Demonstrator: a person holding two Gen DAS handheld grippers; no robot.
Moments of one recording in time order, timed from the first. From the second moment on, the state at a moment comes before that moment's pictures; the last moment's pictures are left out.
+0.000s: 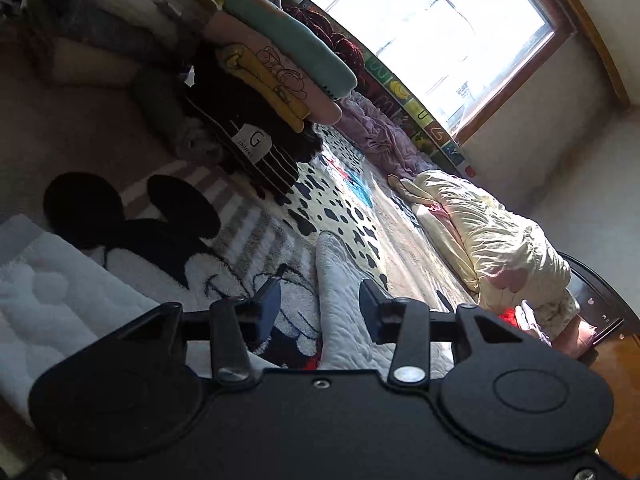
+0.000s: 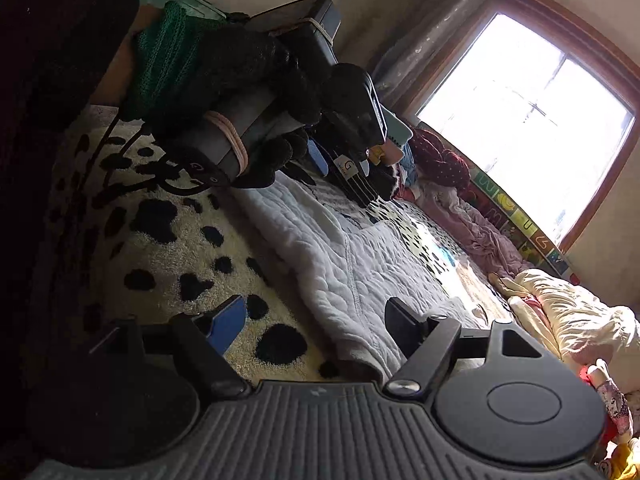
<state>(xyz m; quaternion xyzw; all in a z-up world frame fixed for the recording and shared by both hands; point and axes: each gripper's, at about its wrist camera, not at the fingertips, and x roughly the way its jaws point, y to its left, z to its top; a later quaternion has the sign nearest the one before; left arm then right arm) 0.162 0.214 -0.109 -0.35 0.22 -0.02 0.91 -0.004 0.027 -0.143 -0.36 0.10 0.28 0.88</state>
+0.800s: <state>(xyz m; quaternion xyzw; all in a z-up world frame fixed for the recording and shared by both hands) 0.184 0.245 -0.098 -0.37 0.20 -0.03 0.91 0.087 0.080 -0.115 -0.31 0.13 0.27 0.90</state>
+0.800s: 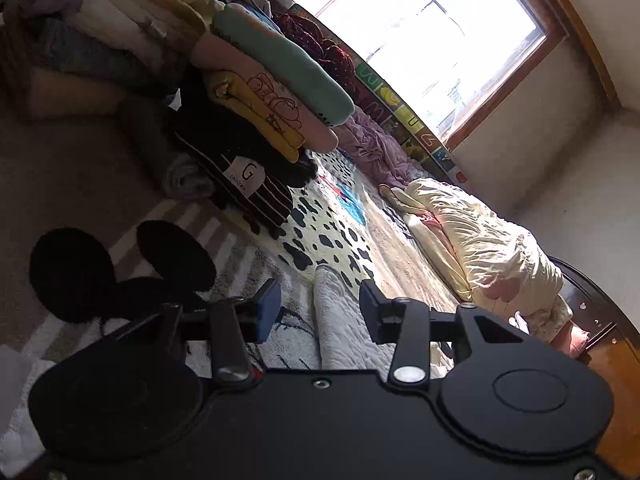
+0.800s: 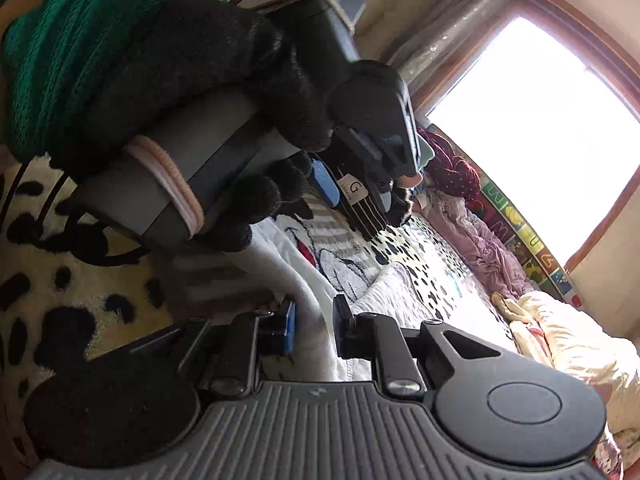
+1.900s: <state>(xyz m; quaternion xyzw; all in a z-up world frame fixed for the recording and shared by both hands) 0.268 0.189 -0.131 -0.33 0.31 -0.10 0.89 0.094 -0.026 -0.109 -0.11 0.20 0.26 0.94</state>
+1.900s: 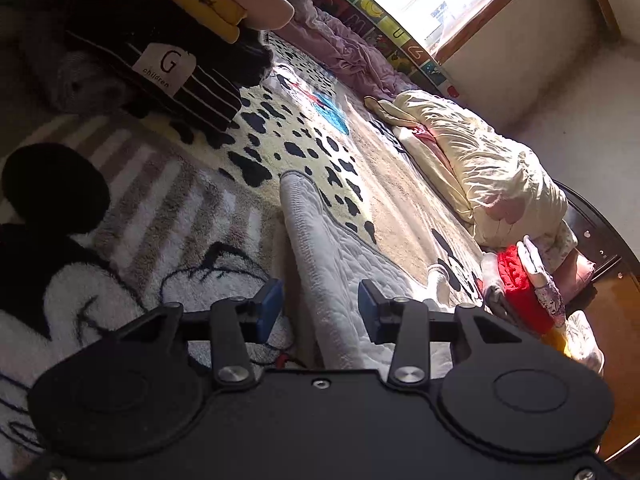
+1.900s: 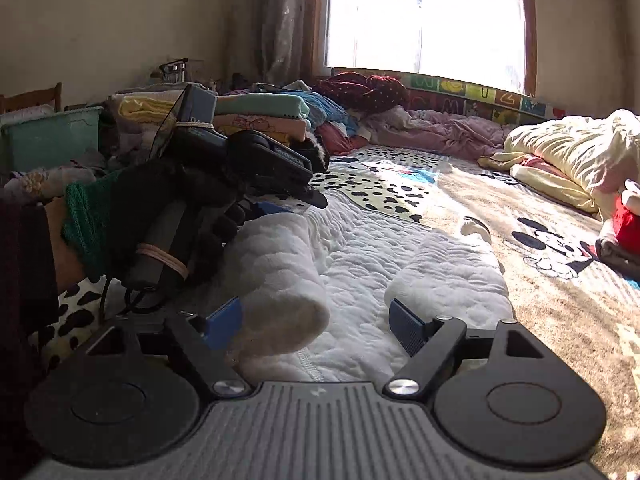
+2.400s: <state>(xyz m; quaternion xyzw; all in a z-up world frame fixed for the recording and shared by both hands) 0.276 0.168 -0.125 -0.34 0.29 -0.18 0.88 0.132 -0.067 -0.111 0.07 0.29 0.26 0.92</state>
